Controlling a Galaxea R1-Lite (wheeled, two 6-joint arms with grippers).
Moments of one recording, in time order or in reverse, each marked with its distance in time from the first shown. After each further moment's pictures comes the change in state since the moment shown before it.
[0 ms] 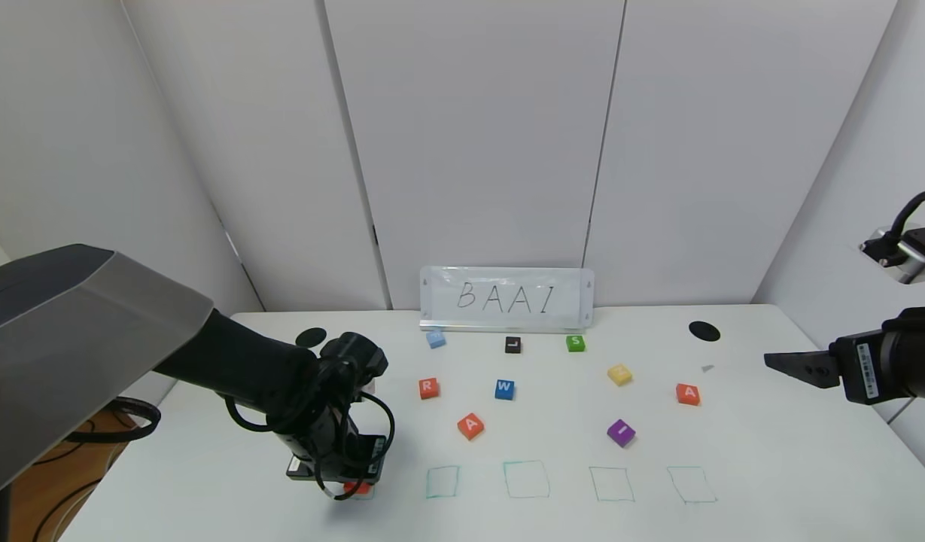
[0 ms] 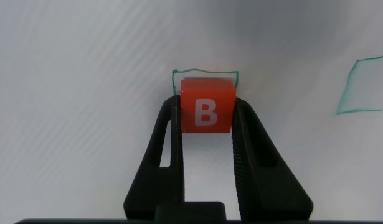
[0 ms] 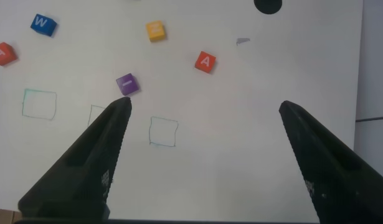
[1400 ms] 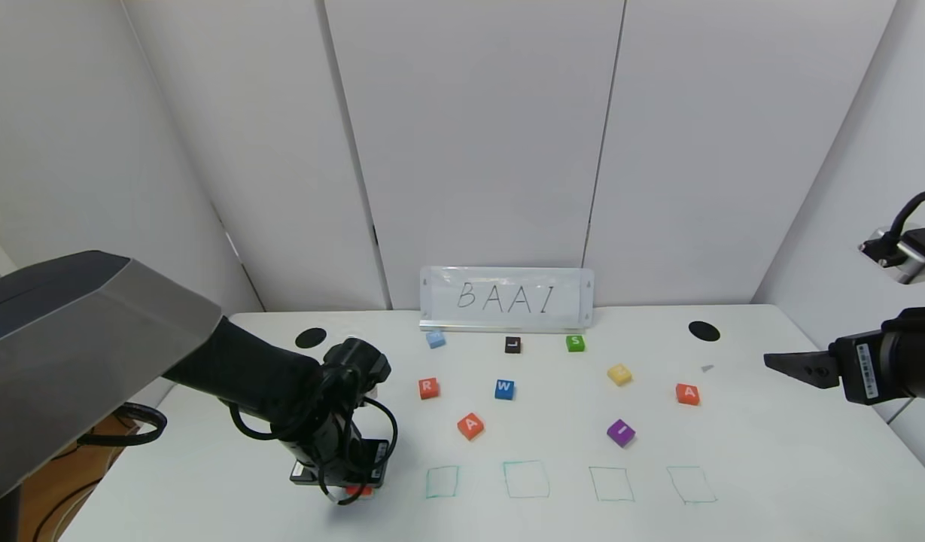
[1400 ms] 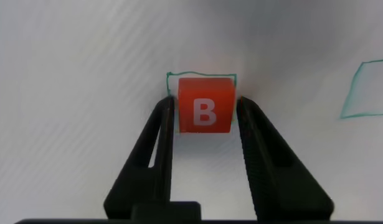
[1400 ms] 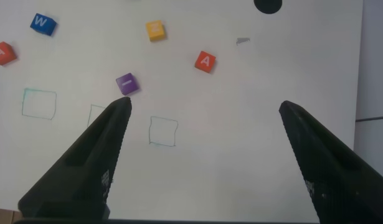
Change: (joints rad) left arm -0.009 0.014 0.025 -0.042 0.004 -0.007; right arm 0.000 0.001 0.000 0.000 0.000 0.000
